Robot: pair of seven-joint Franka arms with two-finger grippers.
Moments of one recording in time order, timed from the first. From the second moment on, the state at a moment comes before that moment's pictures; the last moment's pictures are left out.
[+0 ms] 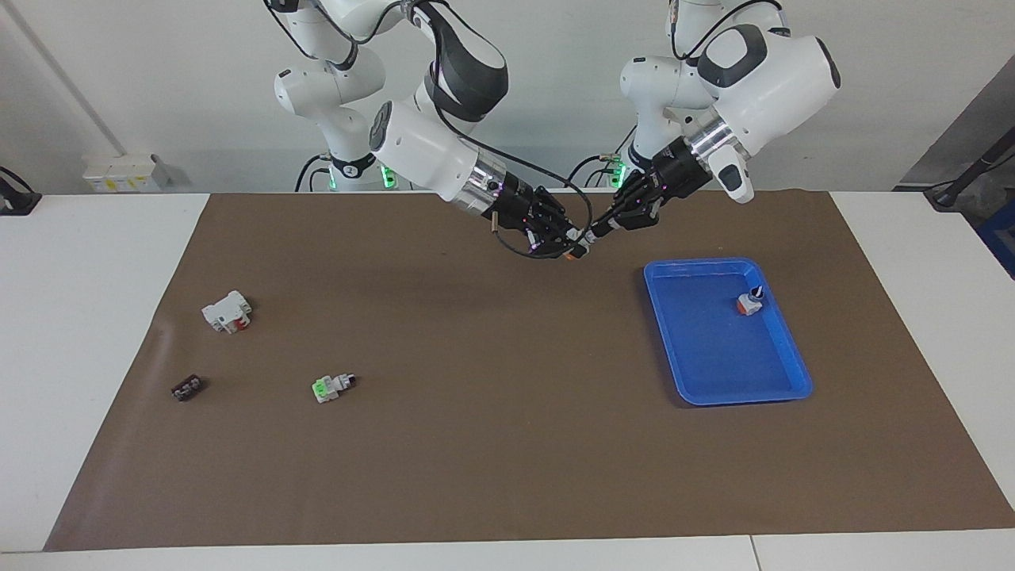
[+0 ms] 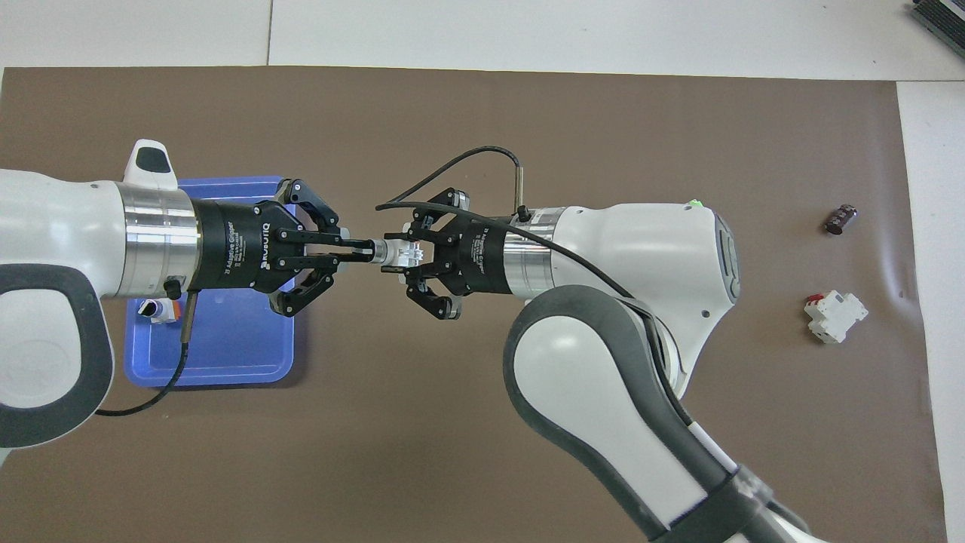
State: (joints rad) left arm -0.26 -0.11 -0.04 -1.93 -0.77 2.03 -1.41; right arm 0.50 0.19 0.09 -1.79 1.07 2.40 1.50
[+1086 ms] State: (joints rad) left arm -0.27 -0.12 -0.05 -1.93 -0.62 2.03 -2.27; right arm 0.51 0.21 0.09 -1.79 1.07 2.40 1.50
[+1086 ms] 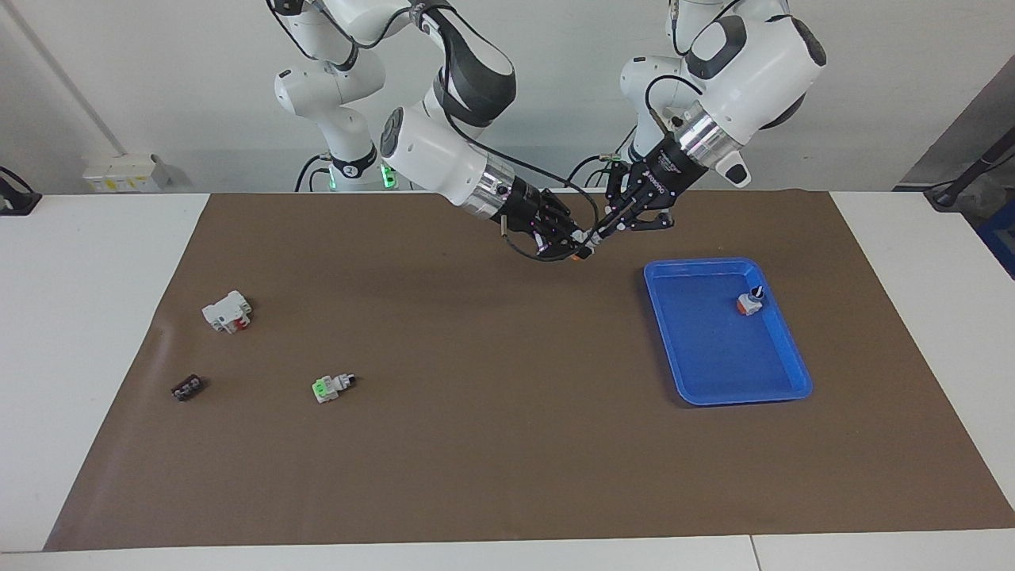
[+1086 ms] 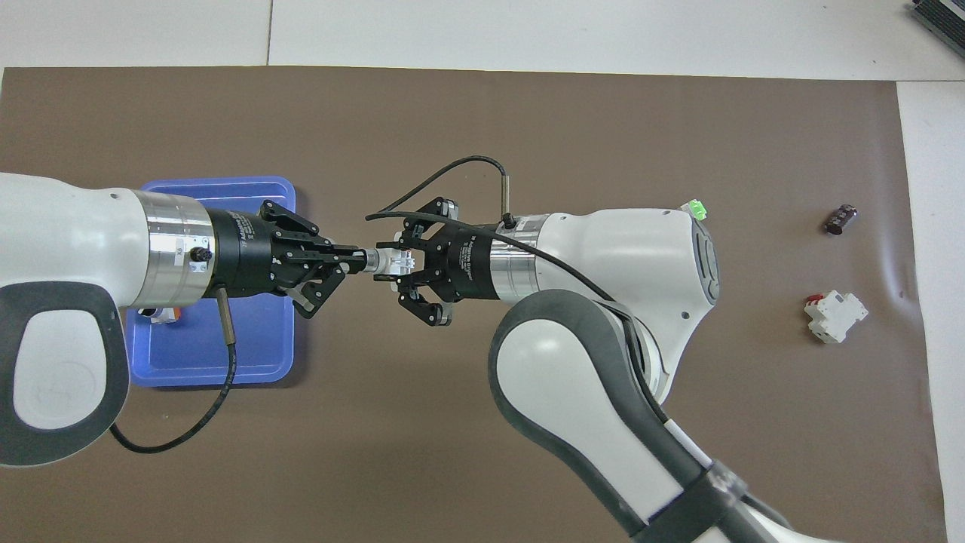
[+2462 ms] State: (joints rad) left arm -0.28 -0.12 -0.03 -1.97 -0.24 2.02 -1.77; right arm 0.31 0.10 0.07 -1.82 0.58 2.26 1.35
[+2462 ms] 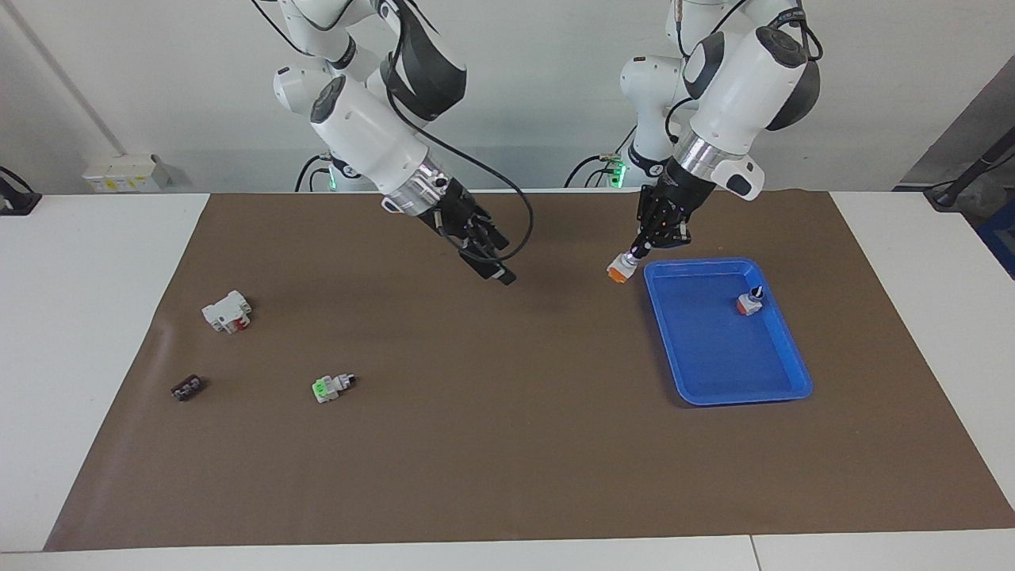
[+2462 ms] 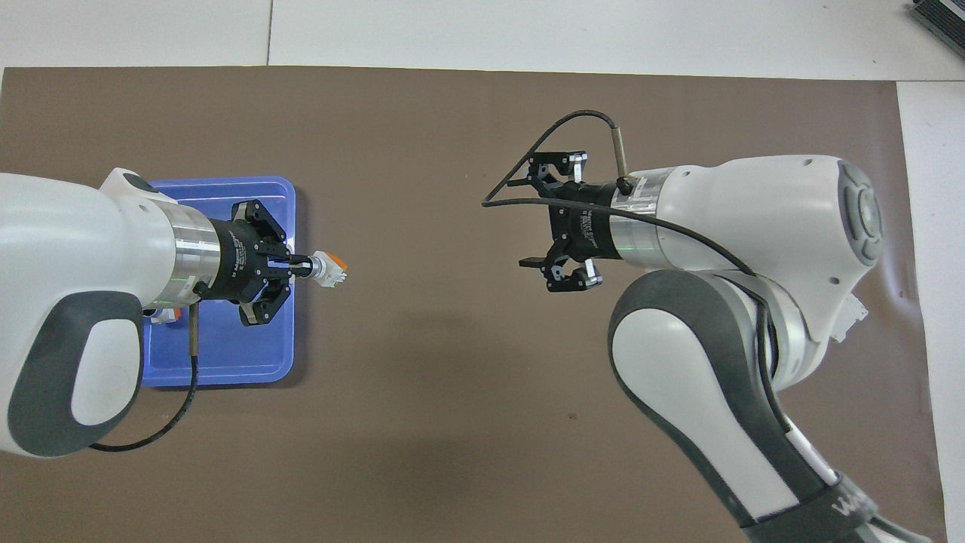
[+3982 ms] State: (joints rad) left arm -0.08 -0.13 -0.02 -2.31 -0.06 2.23 0.00; right arm 0.03 -0.04 -0.04 -1.56 -0.03 1.49 0.20
